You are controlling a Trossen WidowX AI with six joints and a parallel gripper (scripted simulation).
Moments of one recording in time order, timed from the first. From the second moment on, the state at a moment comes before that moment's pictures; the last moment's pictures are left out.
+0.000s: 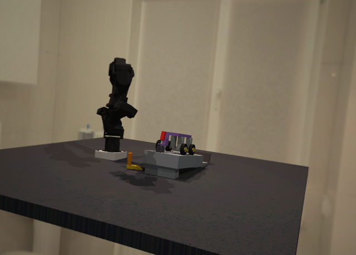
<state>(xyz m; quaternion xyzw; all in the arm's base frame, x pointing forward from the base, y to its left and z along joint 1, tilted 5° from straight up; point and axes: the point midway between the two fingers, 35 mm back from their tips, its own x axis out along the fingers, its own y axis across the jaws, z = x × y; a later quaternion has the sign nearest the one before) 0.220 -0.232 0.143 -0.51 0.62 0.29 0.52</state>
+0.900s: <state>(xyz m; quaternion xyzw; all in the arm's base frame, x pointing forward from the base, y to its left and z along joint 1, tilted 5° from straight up) 0.209 -0.101 0.101 -0.59 0.35 0.63 0.36</state>
